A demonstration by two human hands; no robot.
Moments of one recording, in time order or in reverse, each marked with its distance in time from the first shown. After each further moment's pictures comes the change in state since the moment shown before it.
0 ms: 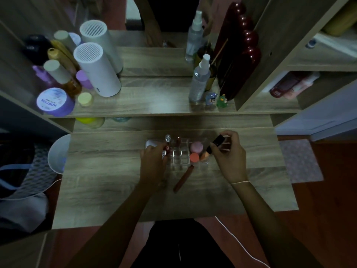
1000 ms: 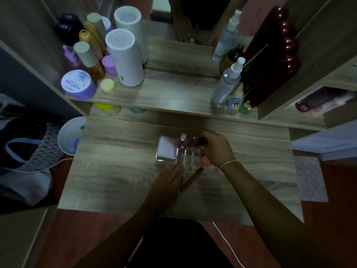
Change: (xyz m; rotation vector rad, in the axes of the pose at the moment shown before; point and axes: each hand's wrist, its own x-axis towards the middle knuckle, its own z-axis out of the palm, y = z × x) left_hand -0.071 -0.039 0.046 0.160 -0.076 0.418; right_hand 0.050 -0.004 0.071 -0.522 -0.492 -0.348
